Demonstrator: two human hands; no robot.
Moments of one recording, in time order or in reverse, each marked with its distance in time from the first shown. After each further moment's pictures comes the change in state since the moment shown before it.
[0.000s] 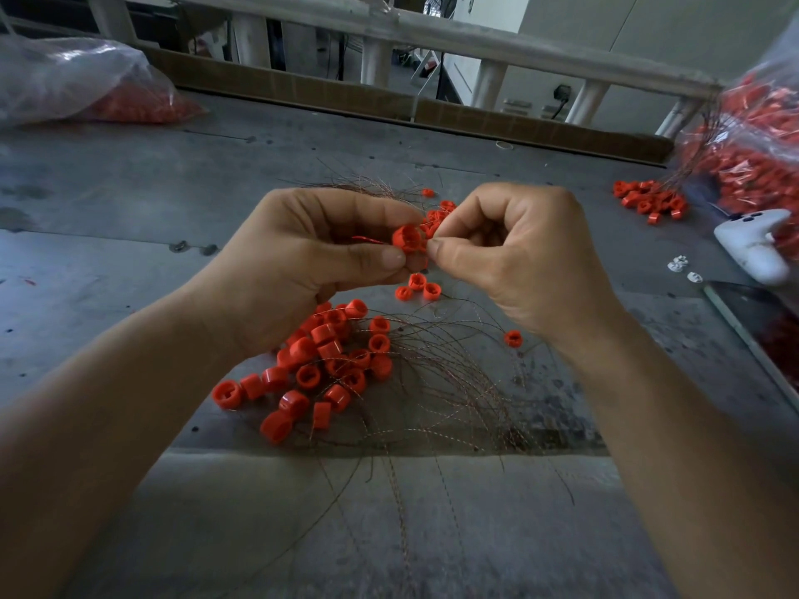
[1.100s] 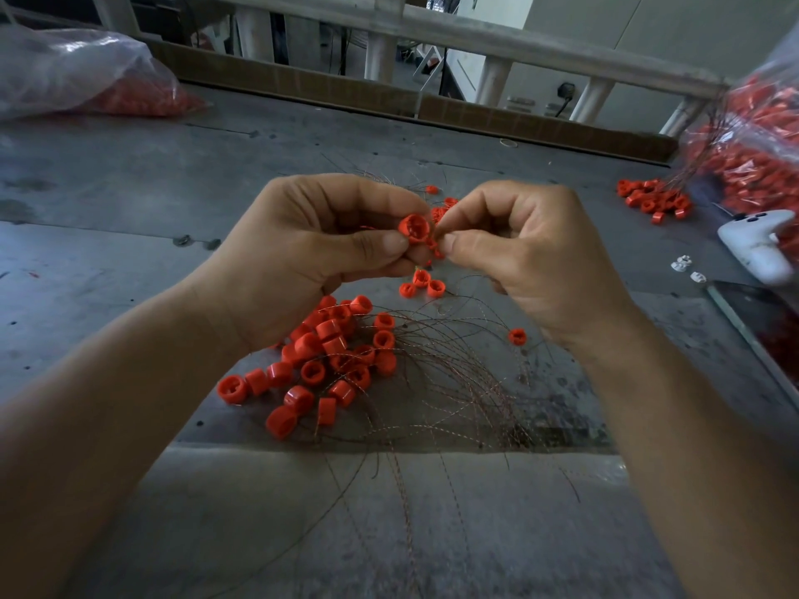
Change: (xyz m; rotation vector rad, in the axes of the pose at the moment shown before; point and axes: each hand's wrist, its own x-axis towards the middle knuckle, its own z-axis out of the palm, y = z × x) left_hand 0.001 -0.002 -0.003 0.015 -0.049 0.074; right_hand 0.000 -0.002 -0.004 0.128 -0.071 0.080
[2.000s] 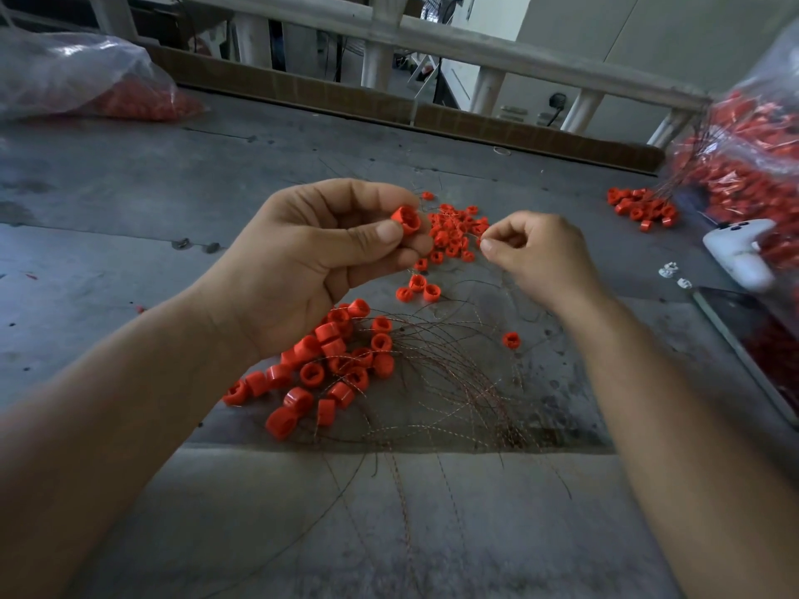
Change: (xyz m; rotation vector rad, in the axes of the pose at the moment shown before) left_hand 0.000 -0.003 0.003 -0.232 0.094 -0.081; right_hand 0.031 0.074 -0.029 -0.548 0.213 0.223
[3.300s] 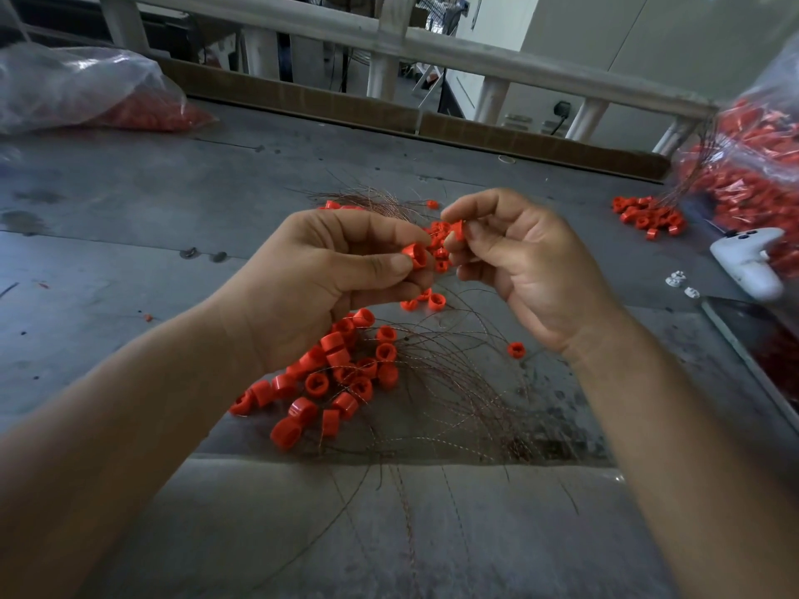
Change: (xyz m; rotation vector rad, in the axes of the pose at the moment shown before) left_hand 0.000 0.001 0.001 0.117 0.010 -0.089; right_hand -0.027 -0.045 -0.006 0.870 -0.330 -0.147
